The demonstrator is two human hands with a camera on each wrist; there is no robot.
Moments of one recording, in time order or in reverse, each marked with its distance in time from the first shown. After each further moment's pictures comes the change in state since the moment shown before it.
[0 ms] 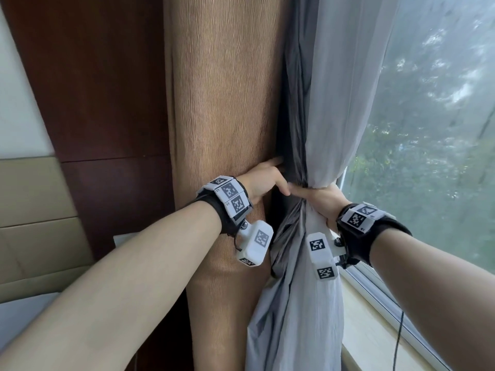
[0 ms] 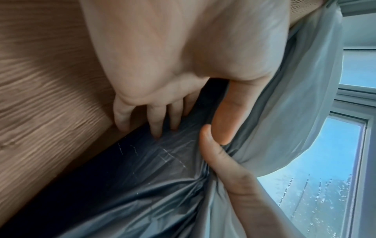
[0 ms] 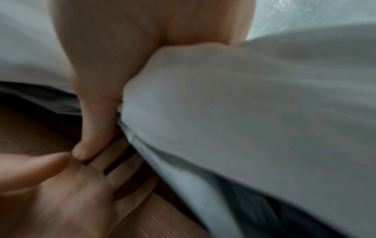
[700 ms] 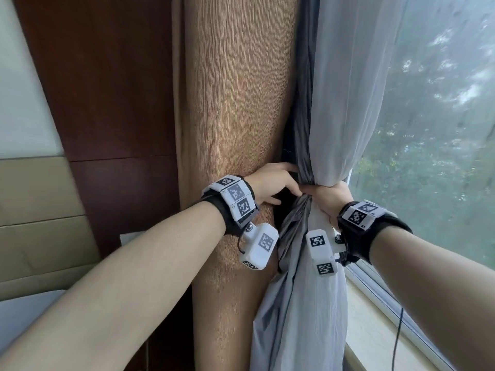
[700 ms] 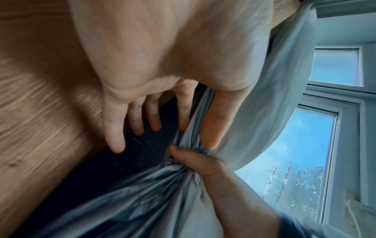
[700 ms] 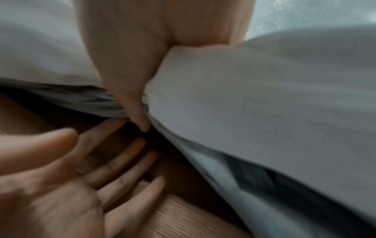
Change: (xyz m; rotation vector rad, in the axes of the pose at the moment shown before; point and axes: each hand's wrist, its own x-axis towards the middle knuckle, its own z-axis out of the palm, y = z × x) left_hand -0.010 0.009 0.001 0.110 -0.019 -0.028; right_hand 0.014 0.006 0.002 -0.019 0.211 0.069
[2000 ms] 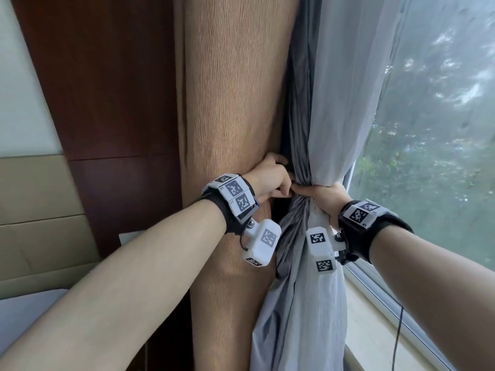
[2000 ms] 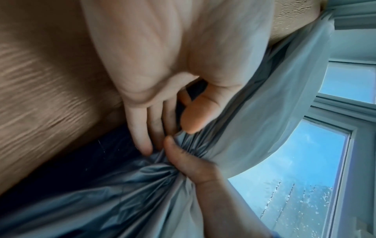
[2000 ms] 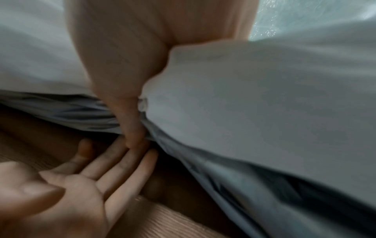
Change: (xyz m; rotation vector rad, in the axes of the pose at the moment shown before) left_hand 0.016 -0.005 -0.002 -0.202 0.081 0.028; right_hand -0.002 -0.005 0.002 0.080 -0.101 -0.023
